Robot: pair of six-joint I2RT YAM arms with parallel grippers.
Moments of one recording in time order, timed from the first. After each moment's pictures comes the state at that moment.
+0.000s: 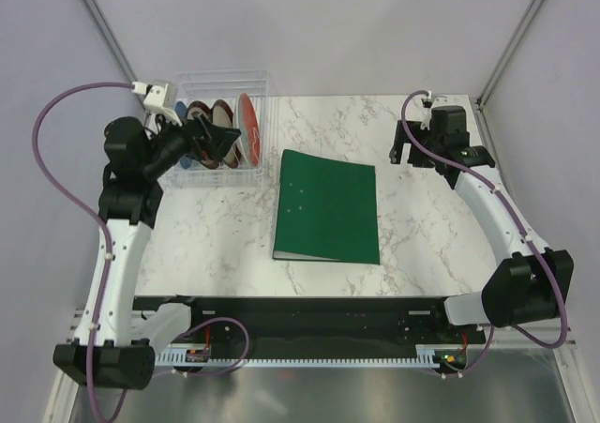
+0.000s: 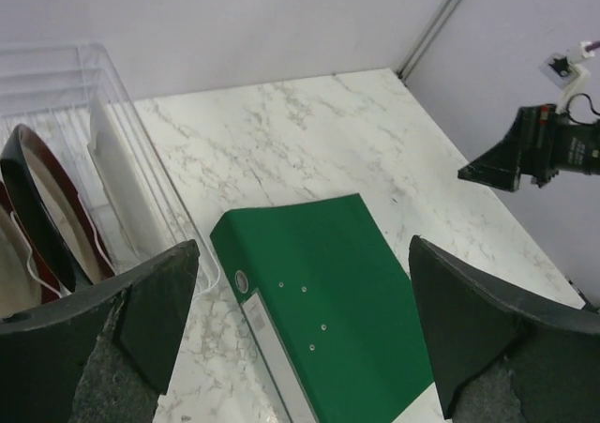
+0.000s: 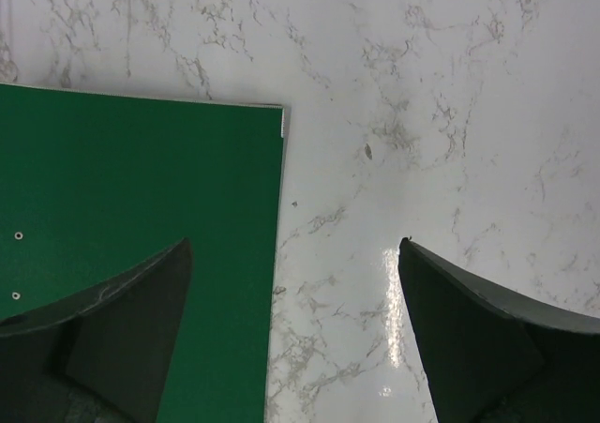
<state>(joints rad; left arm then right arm) -0.04 0.99 1.20 -0.26 0.55 -0.27 0.14 1.38 1.23 -0.51 -0.02 0.22</state>
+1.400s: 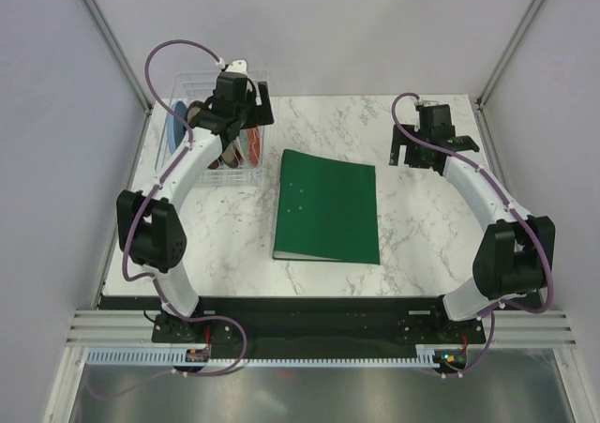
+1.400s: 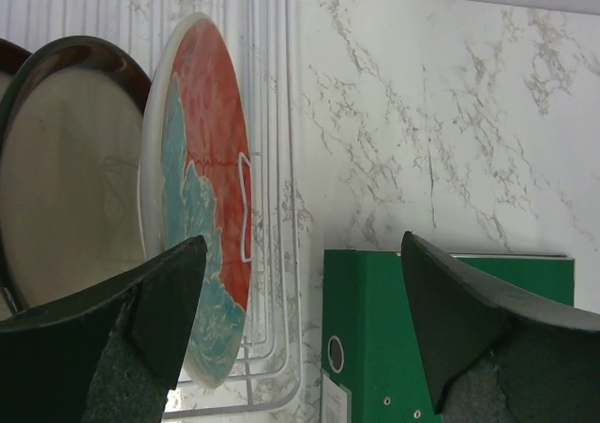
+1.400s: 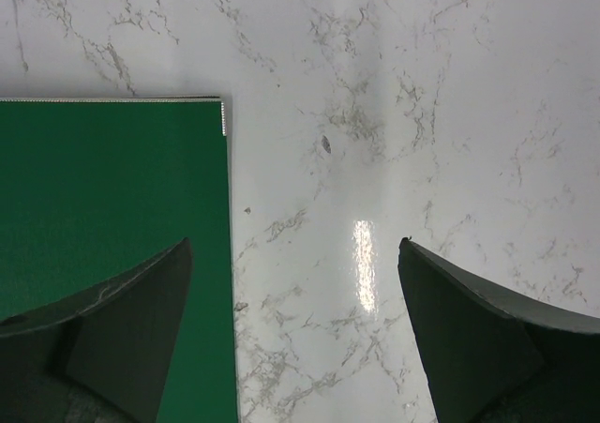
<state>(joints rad) -0.30 1.79 1.65 -0.39 -0.14 -0.31 0.14 1.56 1.29 -0.56 0.09 0.21</state>
